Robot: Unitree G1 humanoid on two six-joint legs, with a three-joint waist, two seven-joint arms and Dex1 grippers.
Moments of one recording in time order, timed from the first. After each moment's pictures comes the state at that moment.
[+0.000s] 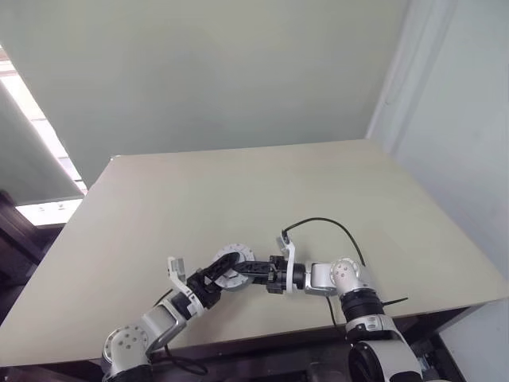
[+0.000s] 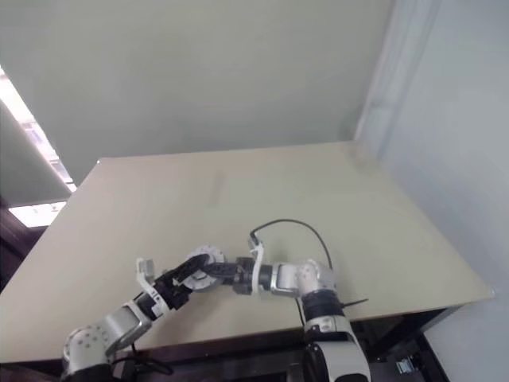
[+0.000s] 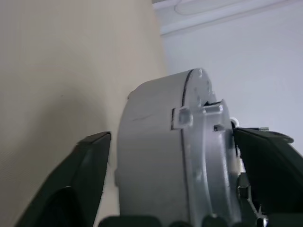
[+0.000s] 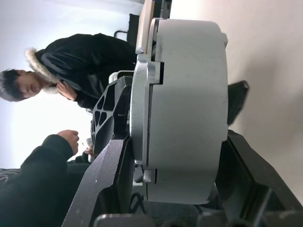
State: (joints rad) left arm -0.06 0.12 0.53 0.05 -1.15 1.15 -0.37; right arm -0.57 0.15 -0.16 0.51 0.63 1.25 0.66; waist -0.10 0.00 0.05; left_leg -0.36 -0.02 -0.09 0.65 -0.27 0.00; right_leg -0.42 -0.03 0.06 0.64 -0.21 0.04
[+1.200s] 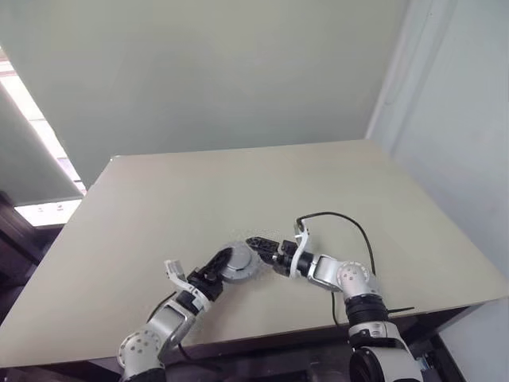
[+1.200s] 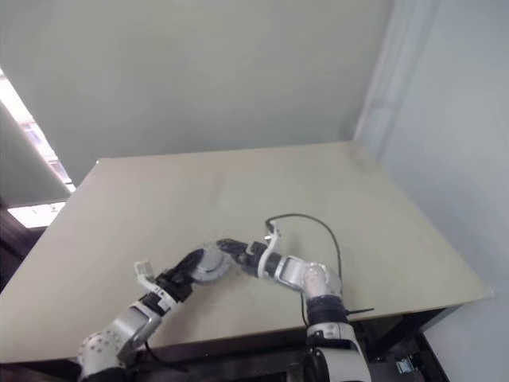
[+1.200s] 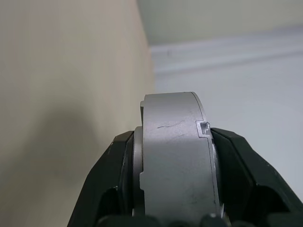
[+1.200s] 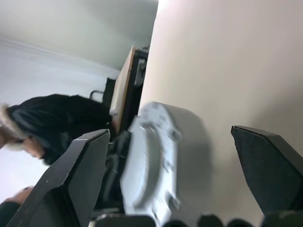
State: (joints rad) left arm -0.05 0.04 0.53 0.10 -1.25 0.91 -0.29; right arm -0.52 0.16 -0.18 0.43 0.69 0.94 0.45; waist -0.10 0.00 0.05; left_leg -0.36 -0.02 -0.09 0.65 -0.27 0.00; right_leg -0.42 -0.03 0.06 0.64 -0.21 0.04
